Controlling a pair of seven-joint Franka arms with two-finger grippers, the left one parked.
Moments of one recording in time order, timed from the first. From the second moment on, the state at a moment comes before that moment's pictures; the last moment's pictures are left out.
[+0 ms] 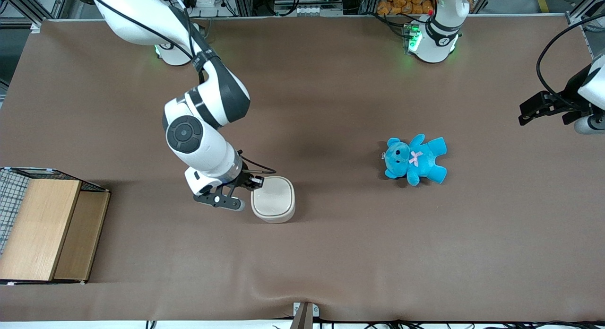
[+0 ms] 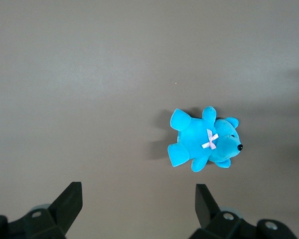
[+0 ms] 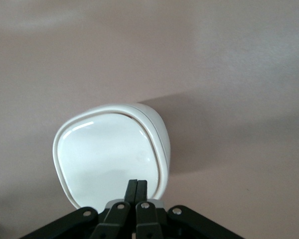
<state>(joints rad) 0.43 0.60 0.07 -1.40 0.10 2.13 0.68</state>
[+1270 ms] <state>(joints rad) 0.44 0.67 0.07 -1.40 0.06 2.20 0.68</state>
